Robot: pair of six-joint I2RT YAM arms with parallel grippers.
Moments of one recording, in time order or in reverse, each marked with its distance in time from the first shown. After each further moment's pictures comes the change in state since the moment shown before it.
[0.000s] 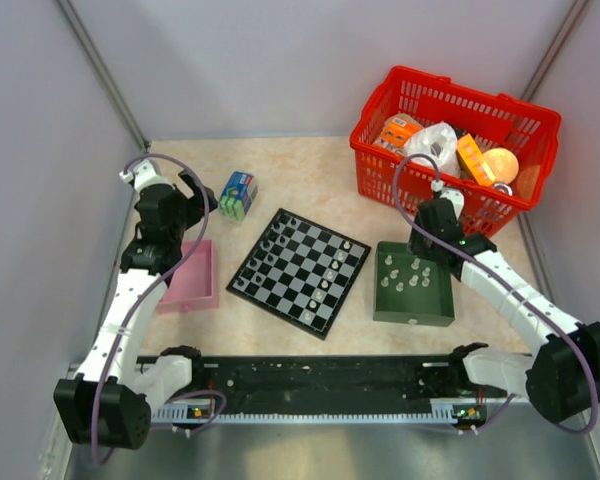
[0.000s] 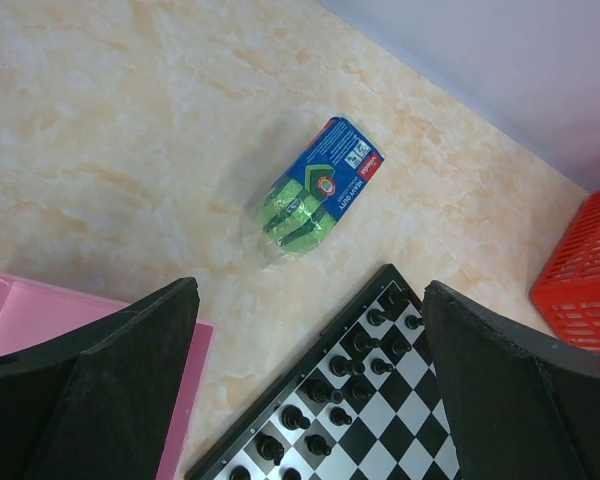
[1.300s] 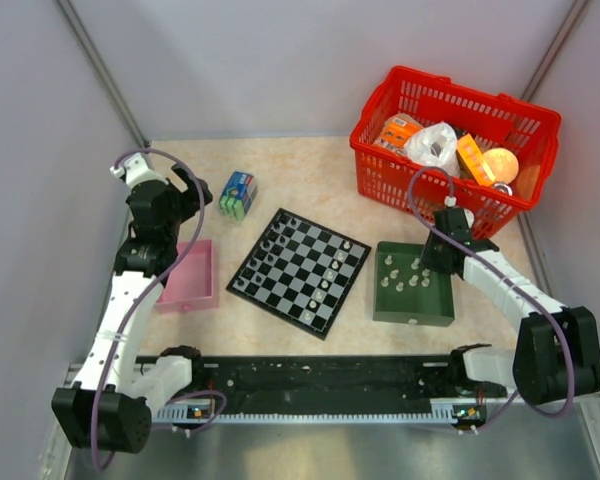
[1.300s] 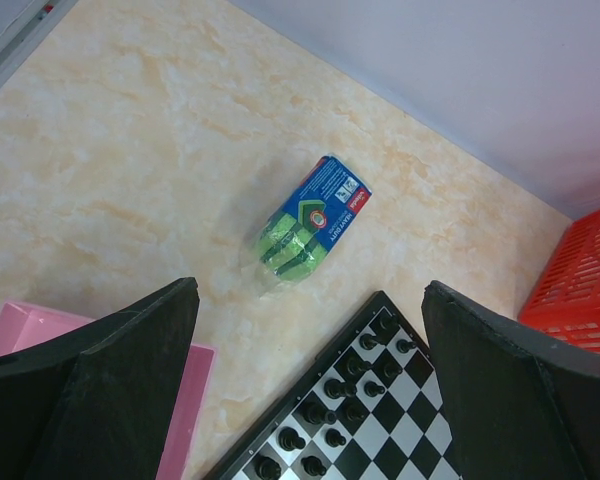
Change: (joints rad) left arm 0.008 -0.018 0.048 0.003 -0.023 0.027; right arm -0.203 0.080 -0.130 0.059 -0.182 0.014
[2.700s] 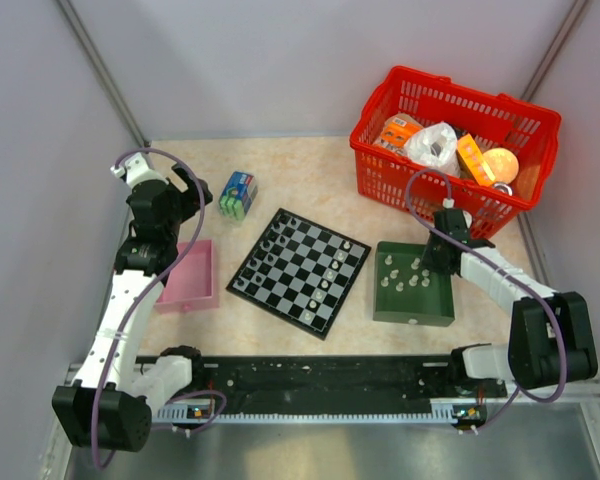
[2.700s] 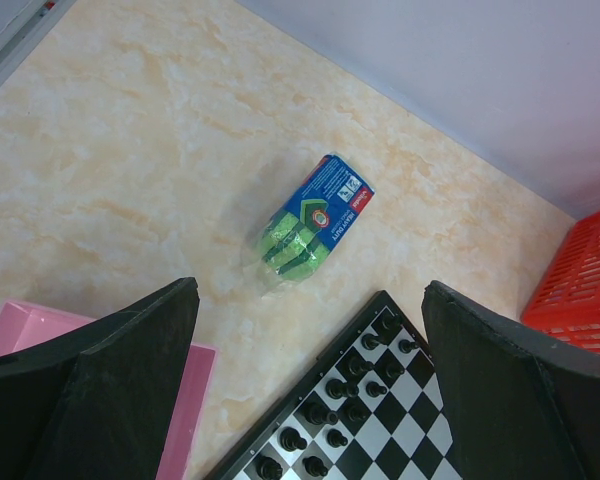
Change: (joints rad) left arm 0.002 0.009 0.000 0.000 0.001 -0.001; right arm -0.029 0.080 -0.020 0.076 -0.019 -0.033
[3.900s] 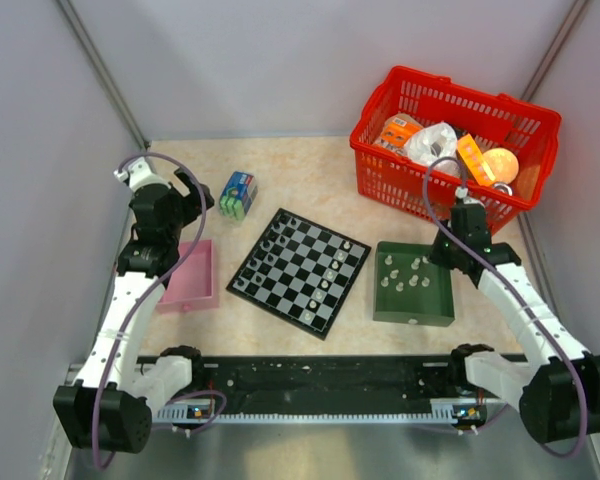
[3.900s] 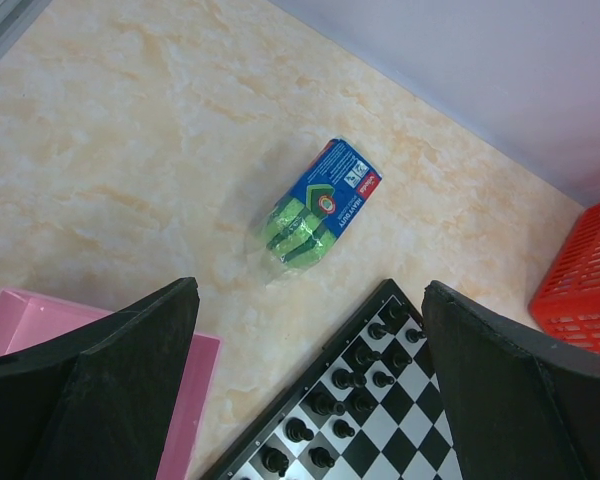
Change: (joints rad) left arm 0.002 -0.005 -0.032 0.010 0.014 -0.001; right arm 0.000 -0.241 0.051 -0.153 -0.080 -0.015
